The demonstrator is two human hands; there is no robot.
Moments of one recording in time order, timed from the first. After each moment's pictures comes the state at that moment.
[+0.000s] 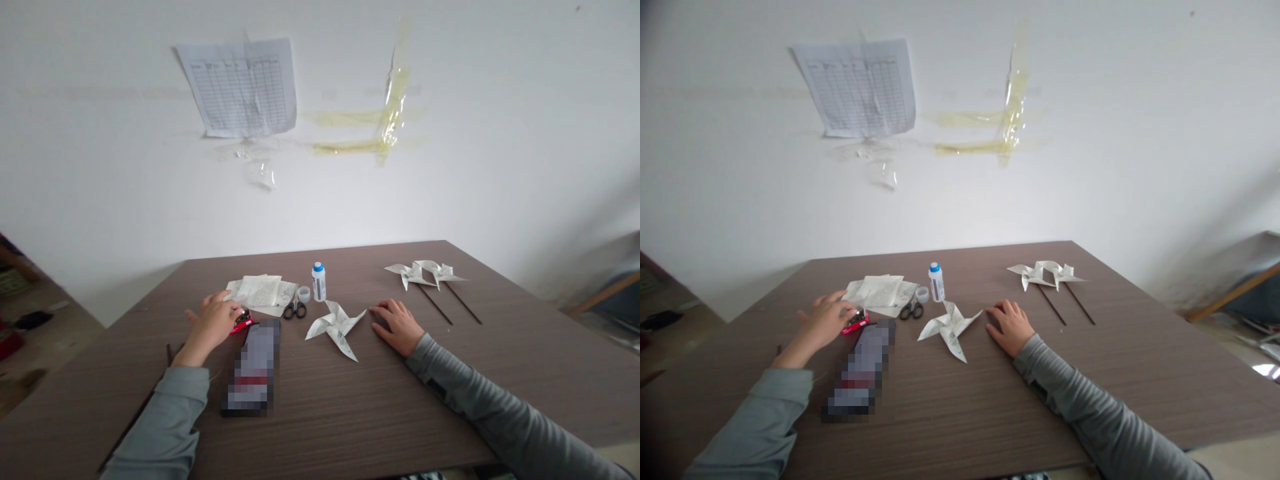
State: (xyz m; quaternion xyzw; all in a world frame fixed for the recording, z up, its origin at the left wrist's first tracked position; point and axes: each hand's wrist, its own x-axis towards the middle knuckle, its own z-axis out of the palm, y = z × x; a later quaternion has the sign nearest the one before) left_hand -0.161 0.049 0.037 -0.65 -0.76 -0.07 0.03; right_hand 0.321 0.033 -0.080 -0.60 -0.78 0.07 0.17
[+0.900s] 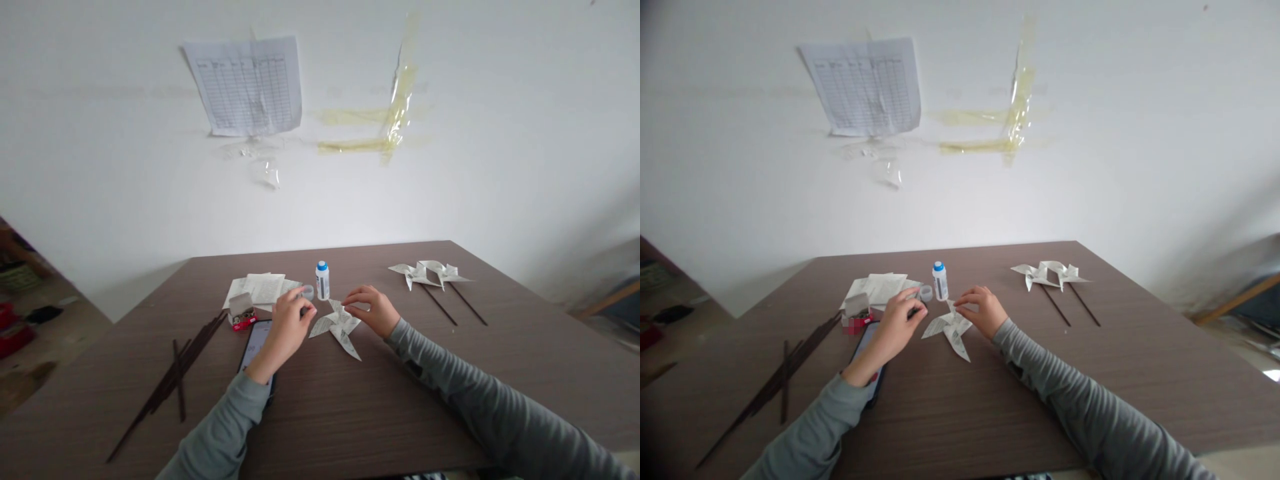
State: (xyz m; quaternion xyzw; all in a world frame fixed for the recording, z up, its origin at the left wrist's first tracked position) left_hand -0.036 0.042 -0.020 -0.75 -0.55 -0.36 -0.07; right_hand 0.256 0.067 -0.049 -0.41 -0.79 0.16 0.43
